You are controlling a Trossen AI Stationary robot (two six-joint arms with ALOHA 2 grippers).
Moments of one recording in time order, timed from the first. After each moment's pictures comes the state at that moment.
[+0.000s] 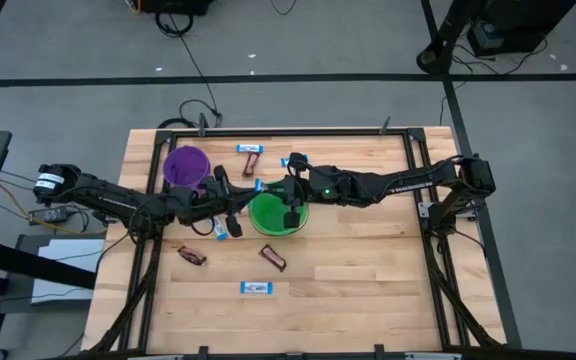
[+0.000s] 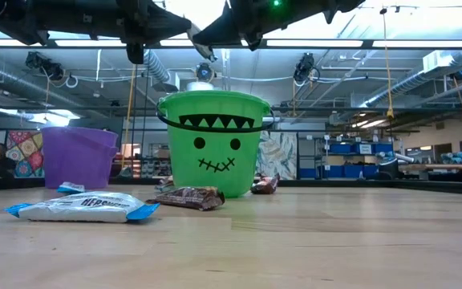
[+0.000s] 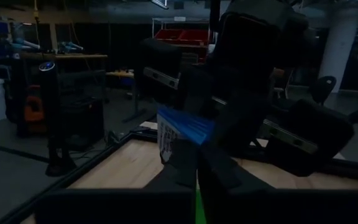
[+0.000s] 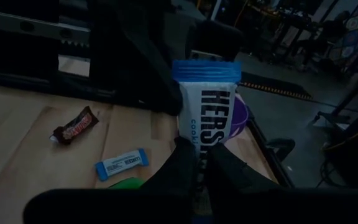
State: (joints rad) left arm -0.11 1.09 0.44 0.78 -0.44 -0.03; right arm 0.01 1.68 1.19 0.21 0.17 -0.22
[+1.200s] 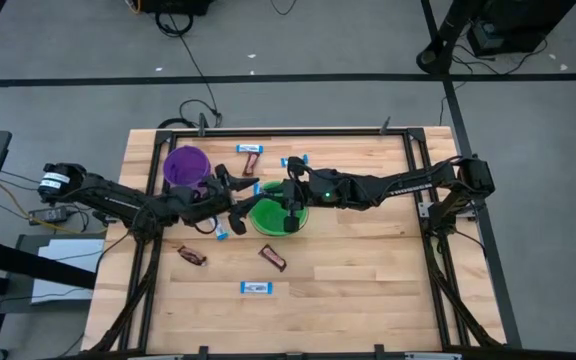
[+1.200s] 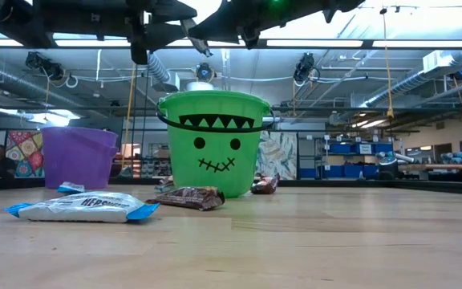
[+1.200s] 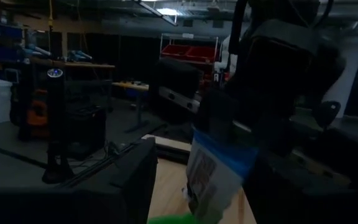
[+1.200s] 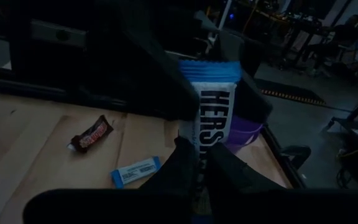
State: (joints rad) left arm -0.10 1.17 0.45 0.93 -0.47 -0.06; right arm 0.02 1.69 1.19 0.25 0.14 -0.20
